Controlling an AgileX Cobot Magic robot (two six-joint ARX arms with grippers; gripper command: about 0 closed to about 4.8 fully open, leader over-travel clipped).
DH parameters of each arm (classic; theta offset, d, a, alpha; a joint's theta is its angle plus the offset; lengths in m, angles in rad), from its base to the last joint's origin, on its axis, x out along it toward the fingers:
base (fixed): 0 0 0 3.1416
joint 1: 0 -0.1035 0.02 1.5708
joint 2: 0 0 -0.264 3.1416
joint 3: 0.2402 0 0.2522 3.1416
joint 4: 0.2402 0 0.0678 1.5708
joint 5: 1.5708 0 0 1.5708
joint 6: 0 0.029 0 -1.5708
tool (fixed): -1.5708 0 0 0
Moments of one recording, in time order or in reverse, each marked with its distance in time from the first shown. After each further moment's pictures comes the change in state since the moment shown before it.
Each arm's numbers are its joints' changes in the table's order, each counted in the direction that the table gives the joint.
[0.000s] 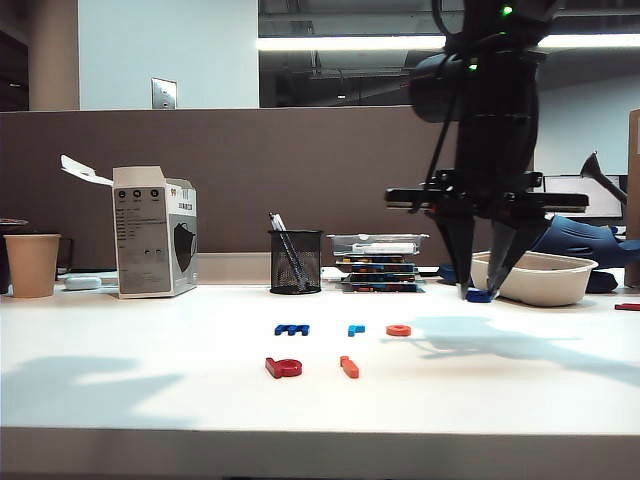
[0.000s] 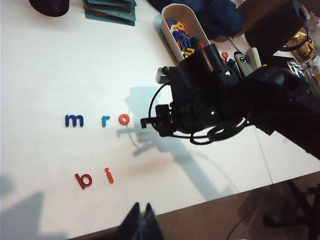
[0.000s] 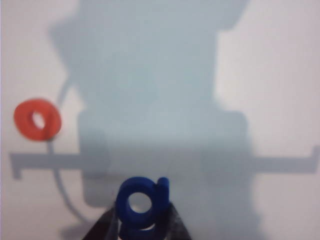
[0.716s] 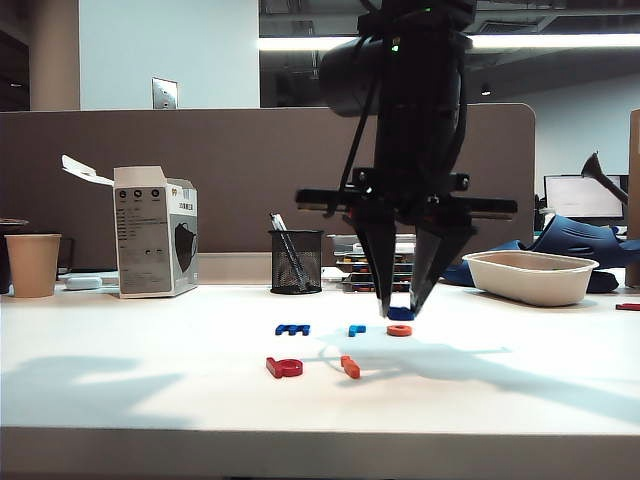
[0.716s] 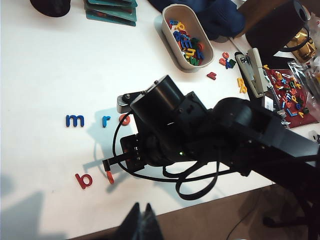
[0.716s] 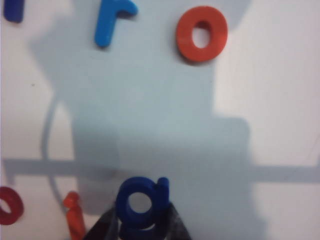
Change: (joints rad) left arm 0.000 0.000 0.000 0.000 0.000 0.000; right arm -0.216 0.008 -0.022 -0.006 0.005 0.086
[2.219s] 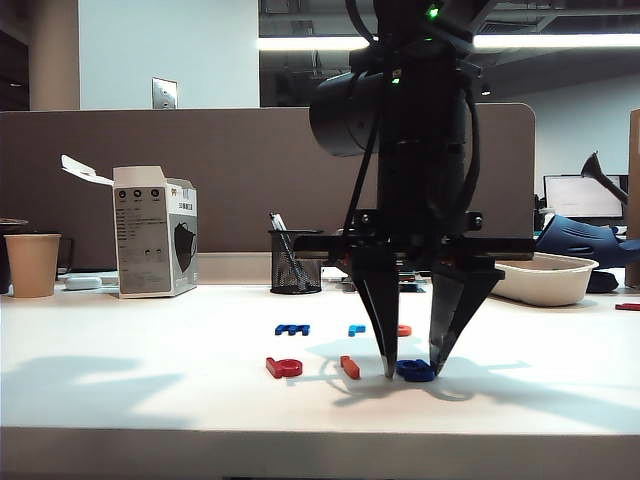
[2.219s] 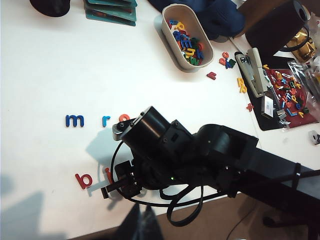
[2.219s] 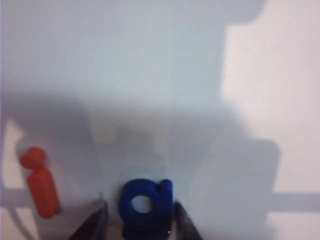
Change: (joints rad) left arm 0.000 0.000 0.000 0.000 0.000 0.000; right arm -0.054 -0.005 -0.127 -0.023 0.019 0.029
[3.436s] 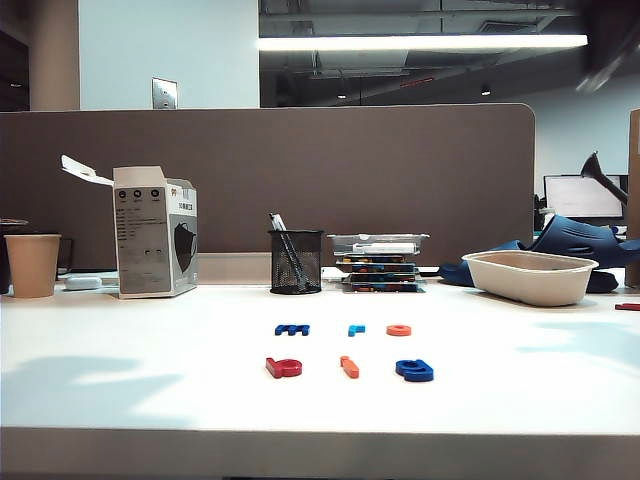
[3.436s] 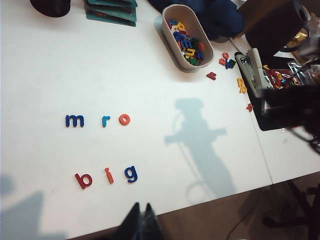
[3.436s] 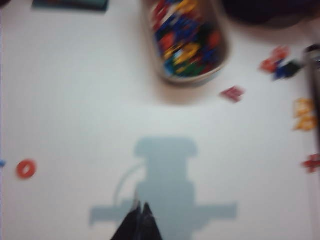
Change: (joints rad) left arm 0.000 0.000 0.000 0.000 0.000 0.000; right arm 0.433 -0.637 -0.002 -0.053 -0.207 -0.371
